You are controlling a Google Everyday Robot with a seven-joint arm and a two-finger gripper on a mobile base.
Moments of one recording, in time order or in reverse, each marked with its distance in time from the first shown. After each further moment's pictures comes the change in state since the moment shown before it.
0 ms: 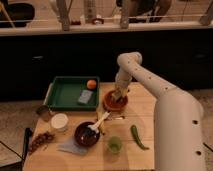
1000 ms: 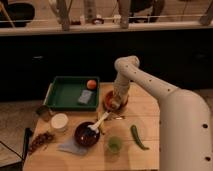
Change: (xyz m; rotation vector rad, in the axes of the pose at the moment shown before) arm -0.013 0.053 -0.001 -0.084 -0.033 -0.092
